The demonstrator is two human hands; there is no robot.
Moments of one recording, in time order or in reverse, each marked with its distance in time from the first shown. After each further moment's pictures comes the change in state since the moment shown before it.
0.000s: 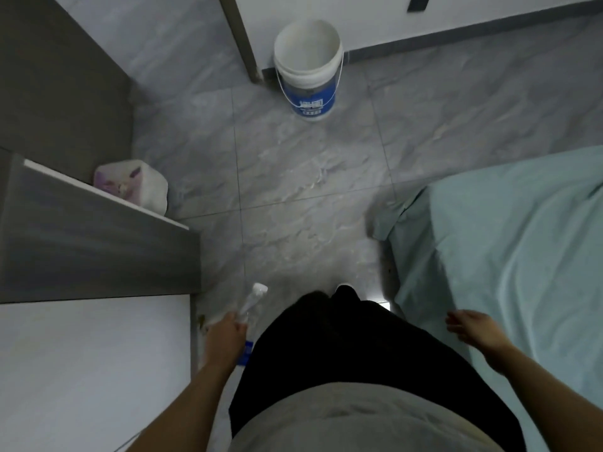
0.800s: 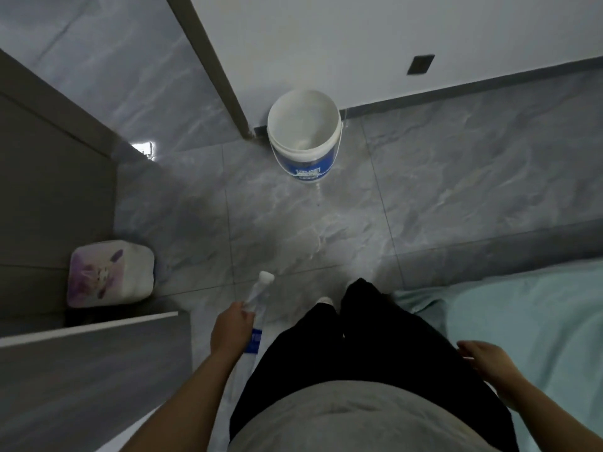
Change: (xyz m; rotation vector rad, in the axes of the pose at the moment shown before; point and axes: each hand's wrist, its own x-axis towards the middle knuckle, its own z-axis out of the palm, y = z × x) left_hand 0.271 0.235 -0.150 -0.103 -0.023 0.007; right_hand 0.144 -0.278 -0.003 -0.035 0.041 0.144
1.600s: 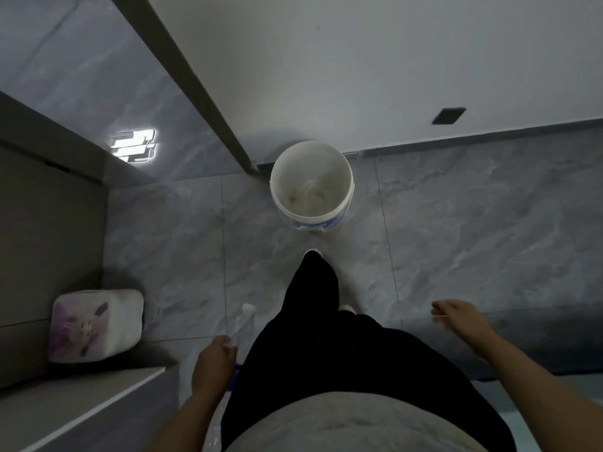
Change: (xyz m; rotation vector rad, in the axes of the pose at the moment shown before) left_hand 0.185 0.138 -0.077 0.002 -0.046 -0.182; right_hand 0.151 -0.359 0.018 -0.162 -0.063 -0.143
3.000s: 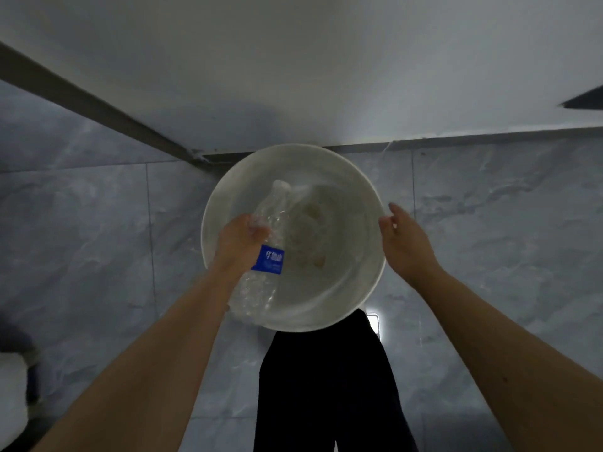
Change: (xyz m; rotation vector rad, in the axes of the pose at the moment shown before) left_hand 0.508 0.316 0.122 -0.215 -0.058 0.140; right_hand 0.437 -0.266 0.173 -0.281 0.018 -0.350
